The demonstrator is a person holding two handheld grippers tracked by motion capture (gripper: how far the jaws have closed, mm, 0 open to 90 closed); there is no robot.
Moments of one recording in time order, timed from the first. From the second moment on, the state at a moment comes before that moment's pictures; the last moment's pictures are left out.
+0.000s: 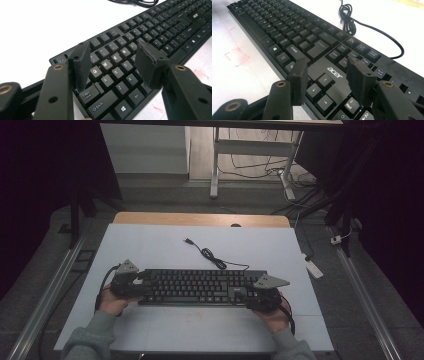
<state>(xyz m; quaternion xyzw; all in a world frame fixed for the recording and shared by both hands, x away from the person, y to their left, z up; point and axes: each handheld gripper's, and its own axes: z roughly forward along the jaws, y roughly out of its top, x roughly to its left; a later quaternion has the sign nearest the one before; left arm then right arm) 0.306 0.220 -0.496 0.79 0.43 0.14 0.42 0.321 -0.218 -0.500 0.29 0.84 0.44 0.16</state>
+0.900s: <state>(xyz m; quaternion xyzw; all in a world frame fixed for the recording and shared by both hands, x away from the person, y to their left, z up) 0.301 0.208 -0.491 0.80 0.41 0.15 0.42 0.321 -0.218 -0.500 0.29 0.84 0.43 0.16</state>
